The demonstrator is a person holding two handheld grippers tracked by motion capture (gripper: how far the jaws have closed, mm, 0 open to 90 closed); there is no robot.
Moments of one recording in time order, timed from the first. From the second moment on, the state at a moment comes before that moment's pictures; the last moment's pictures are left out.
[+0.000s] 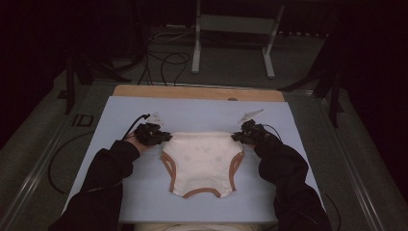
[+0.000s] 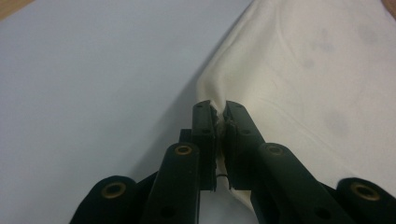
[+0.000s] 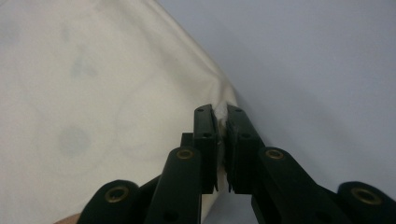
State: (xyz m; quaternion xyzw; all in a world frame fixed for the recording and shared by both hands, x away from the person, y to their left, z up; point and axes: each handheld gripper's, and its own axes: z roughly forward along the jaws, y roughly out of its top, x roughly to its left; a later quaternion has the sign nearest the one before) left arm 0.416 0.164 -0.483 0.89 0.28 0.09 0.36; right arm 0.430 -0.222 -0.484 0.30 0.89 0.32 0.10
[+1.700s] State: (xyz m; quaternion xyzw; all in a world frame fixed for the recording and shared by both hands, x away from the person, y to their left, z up) left arm 0.447 0.152 -0.492 0.88 0.33 0.11 0.33; right arm 0.462 -0.221 -0.493 0.35 0.87 0.32 0.12
